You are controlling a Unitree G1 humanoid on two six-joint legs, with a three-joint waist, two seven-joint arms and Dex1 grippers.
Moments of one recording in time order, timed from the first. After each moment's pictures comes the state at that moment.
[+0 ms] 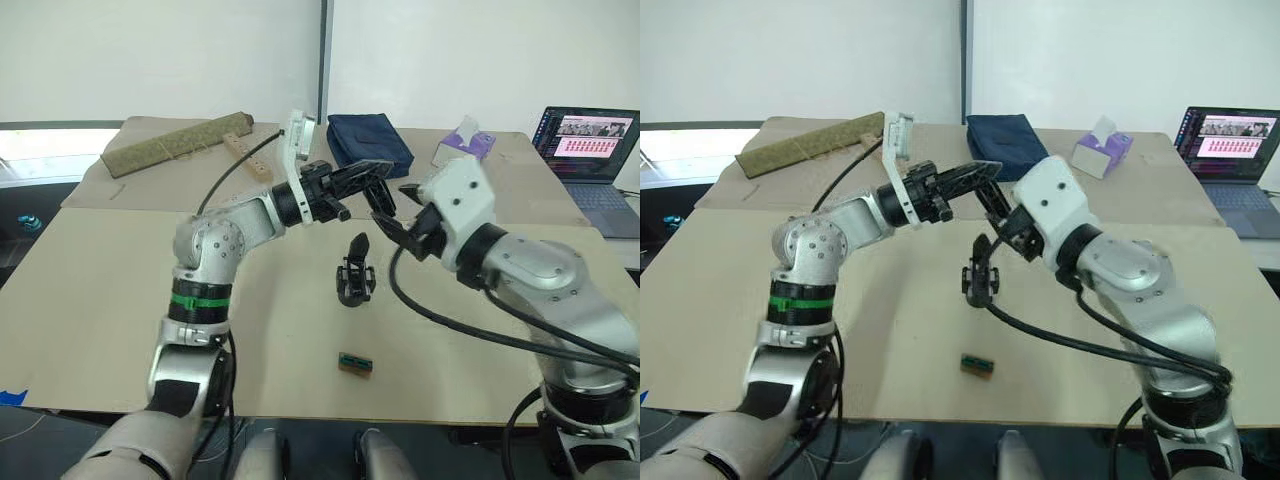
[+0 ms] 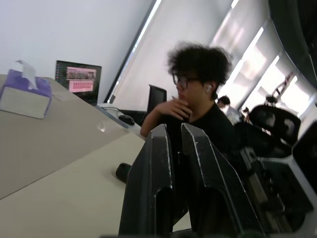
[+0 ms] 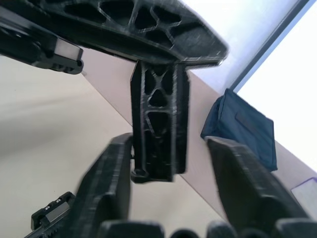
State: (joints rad) left arm -0.96 0.27 0.01 0.13 -0.77 0.82 -0.77; right arm -0.60 -0.63 -0.03 -0.76 0.34 1.04 0.49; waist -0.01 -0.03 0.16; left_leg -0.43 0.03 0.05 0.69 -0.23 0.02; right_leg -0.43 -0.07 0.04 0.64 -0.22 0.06
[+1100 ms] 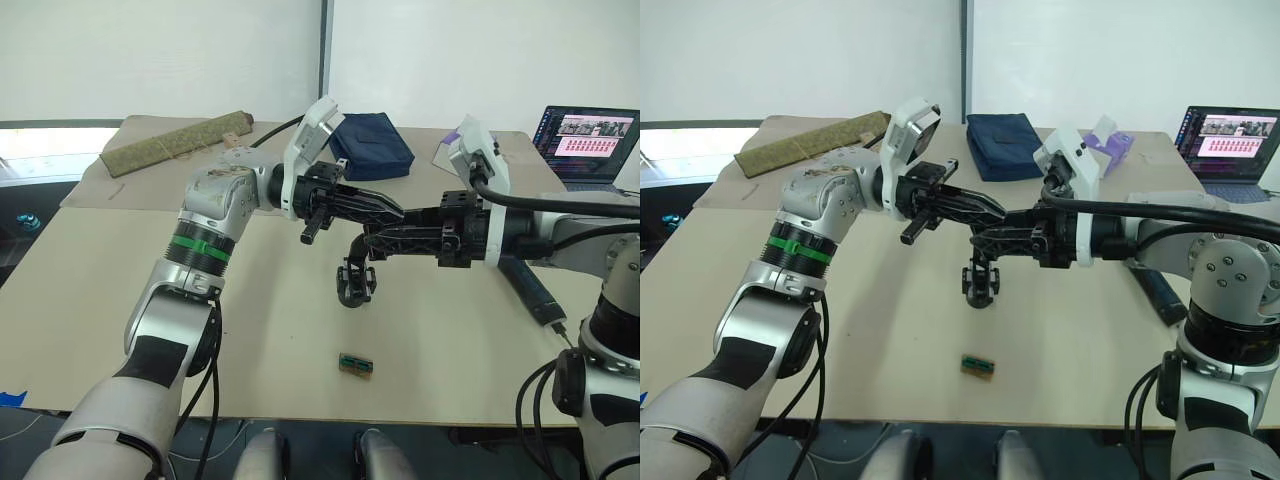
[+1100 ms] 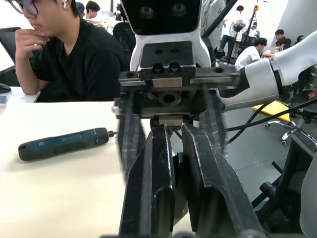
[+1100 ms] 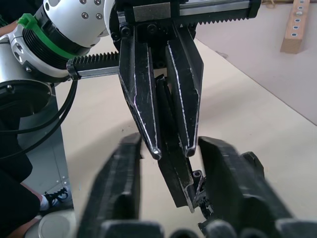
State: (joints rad) left arm -1.21 0.33 -0.17 0.49 -0.53 0.58 -1.58; right arm -0.89 -0.69 -0.20 -0.44 0.96 1.50 0.65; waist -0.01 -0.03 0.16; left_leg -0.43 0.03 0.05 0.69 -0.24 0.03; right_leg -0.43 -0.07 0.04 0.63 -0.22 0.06
